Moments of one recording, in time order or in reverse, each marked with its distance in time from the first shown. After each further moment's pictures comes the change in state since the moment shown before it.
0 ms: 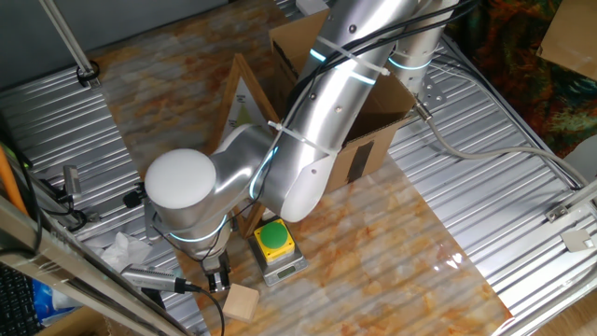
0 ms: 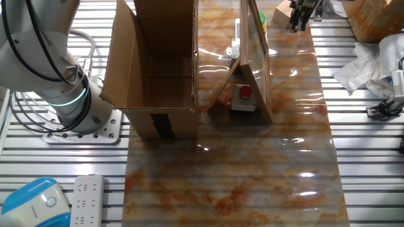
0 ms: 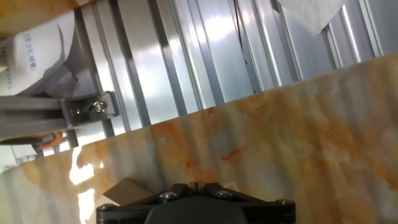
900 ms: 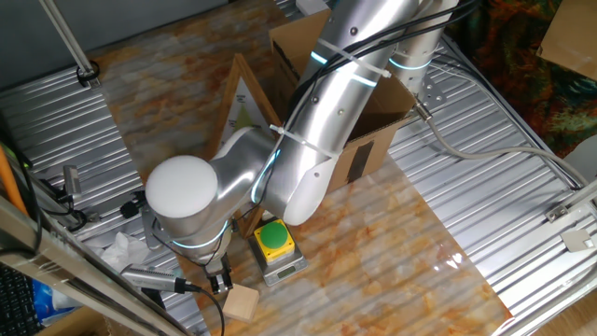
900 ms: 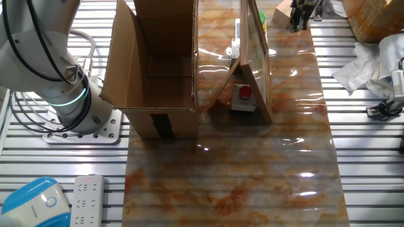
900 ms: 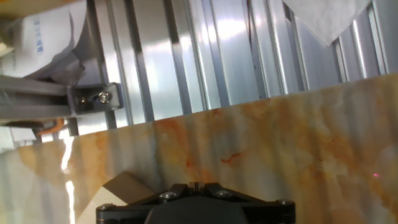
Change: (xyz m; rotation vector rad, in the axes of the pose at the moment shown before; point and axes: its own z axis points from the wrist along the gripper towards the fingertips) arm 0.000 -0.001 0.000 0.024 0.029 -0.130
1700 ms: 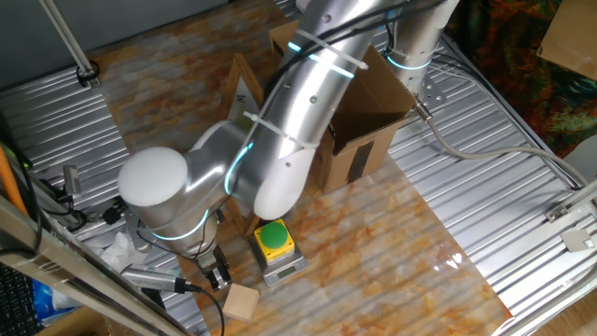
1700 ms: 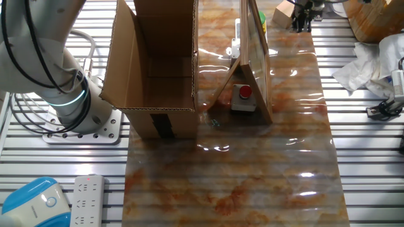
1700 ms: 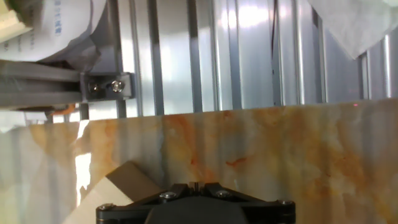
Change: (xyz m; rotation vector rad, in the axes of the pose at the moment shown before) arm -0.002 0.002 0.001 -0.078 0.073 -0.141
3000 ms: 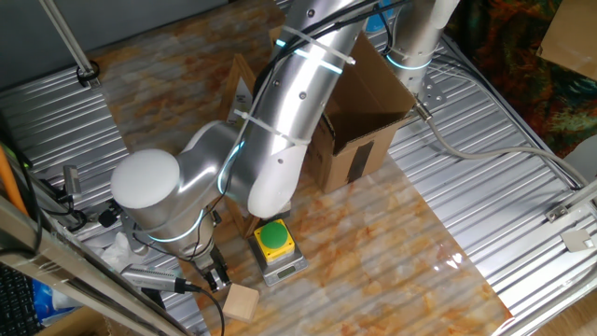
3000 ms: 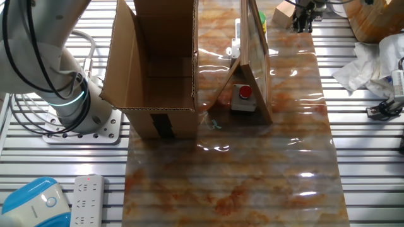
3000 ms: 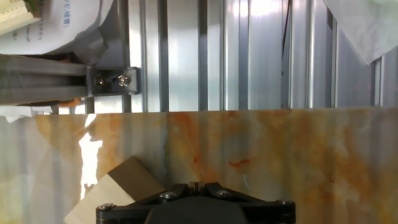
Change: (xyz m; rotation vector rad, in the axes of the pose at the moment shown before) arm 0.001 0.004 -0.002 -0.006 0.000 0.027
